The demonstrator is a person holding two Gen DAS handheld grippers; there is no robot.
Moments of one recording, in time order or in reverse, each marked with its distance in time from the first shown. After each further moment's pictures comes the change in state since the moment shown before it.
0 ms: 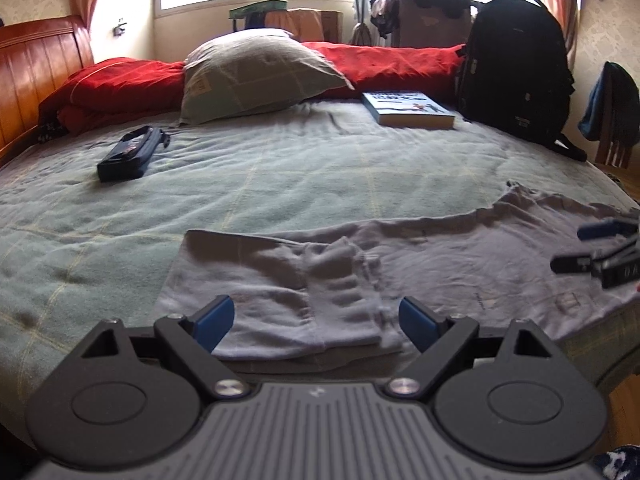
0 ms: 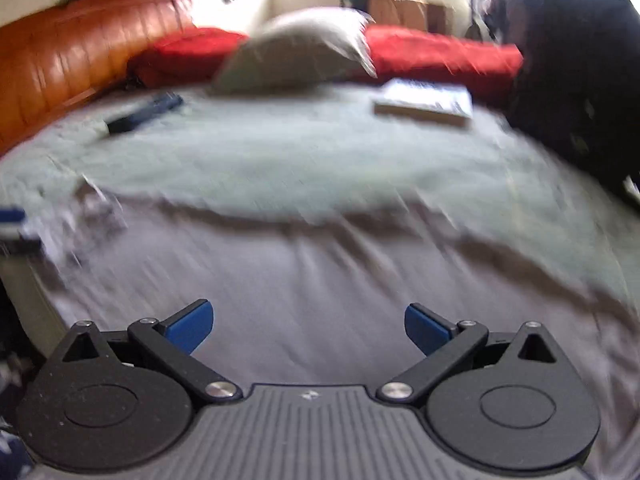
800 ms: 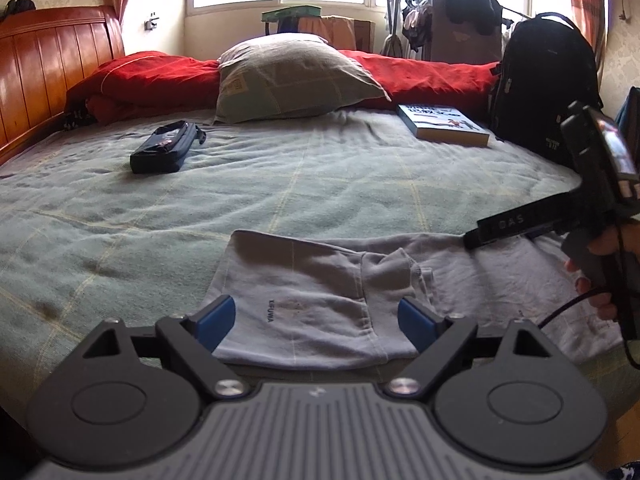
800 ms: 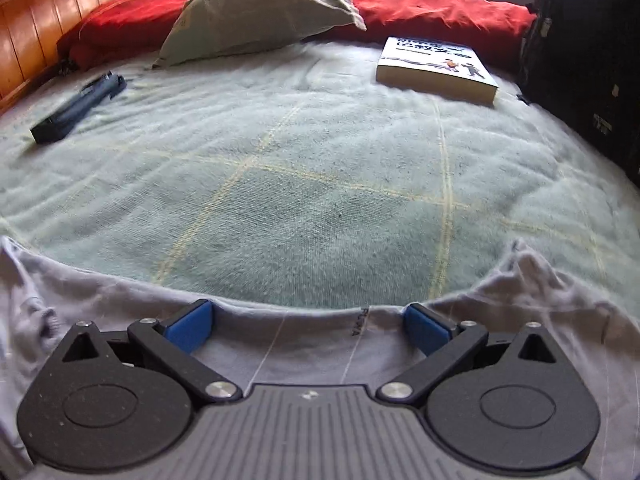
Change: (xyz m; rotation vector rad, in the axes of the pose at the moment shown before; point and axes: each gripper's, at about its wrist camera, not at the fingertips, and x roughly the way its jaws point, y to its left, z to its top) left arm 0.005 0.041 -0.004 -0.082 -0.030 0.058; right arm 0.109 0.073 0.098 0.106 0.123 -0.110
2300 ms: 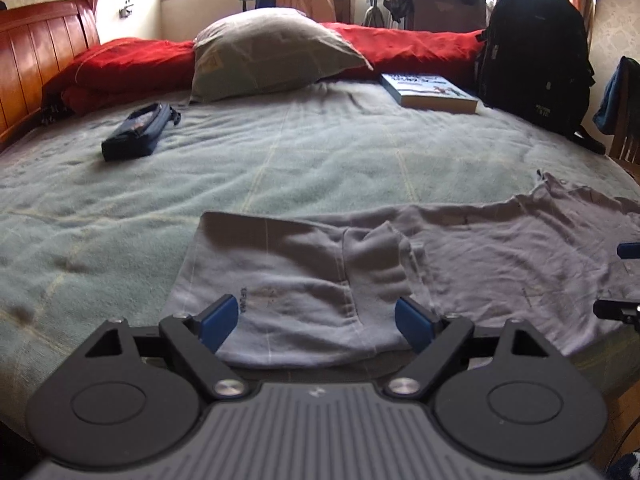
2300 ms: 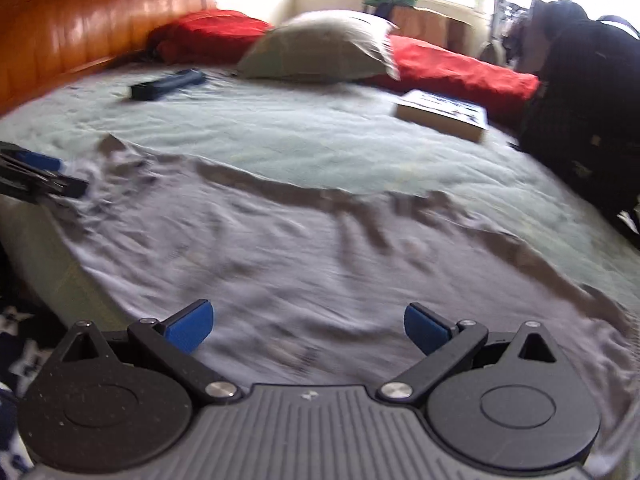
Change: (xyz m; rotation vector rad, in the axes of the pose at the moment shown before) left arm 0.020 -0.014 0.001 0.059 0.068 -0.033; right arm -0.095 -0.050 -0.124 -0.231 -0.129 0.033
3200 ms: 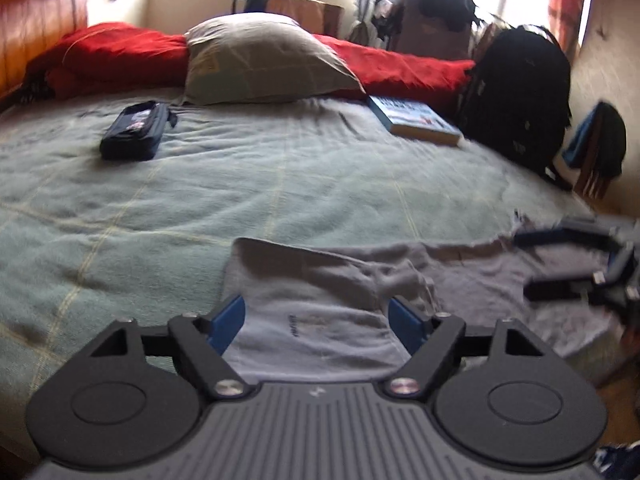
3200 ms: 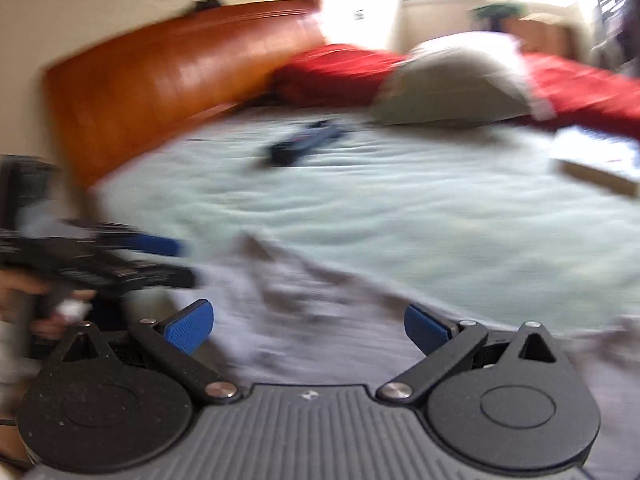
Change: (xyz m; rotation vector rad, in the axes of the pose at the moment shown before) left arm -0.008 0.055 0.018 -0.021 0.001 -0.133; right arm 0.016 0.049 0.095 0.005 -0.115 0.402
